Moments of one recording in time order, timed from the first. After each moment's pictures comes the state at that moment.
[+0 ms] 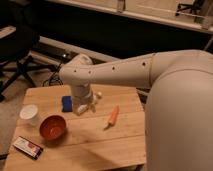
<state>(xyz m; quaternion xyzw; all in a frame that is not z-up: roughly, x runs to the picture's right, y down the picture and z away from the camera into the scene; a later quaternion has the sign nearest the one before) -0.108 0.099 0.703 -0.26 0.23 0.64 0.68</state>
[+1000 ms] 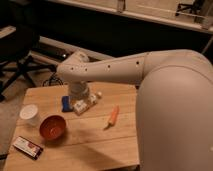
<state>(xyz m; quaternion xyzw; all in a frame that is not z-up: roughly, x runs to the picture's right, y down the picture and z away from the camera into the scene) -0.136 0.069 0.728 -0.26 0.19 0.64 0.70</state>
